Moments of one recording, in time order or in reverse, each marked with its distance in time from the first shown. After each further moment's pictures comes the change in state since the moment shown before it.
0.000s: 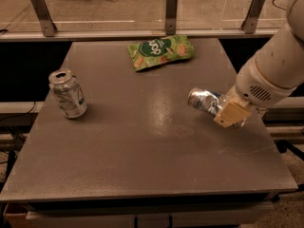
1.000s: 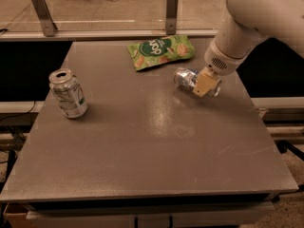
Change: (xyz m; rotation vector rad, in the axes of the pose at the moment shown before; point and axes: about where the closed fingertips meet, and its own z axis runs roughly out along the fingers) arm -0.067 -0.091 0.067 0.039 0.017 0.006
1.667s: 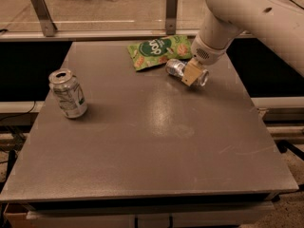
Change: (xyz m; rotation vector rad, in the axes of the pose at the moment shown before) arm -0.042 -0.034 0.034 0.005 -0.005 0.037
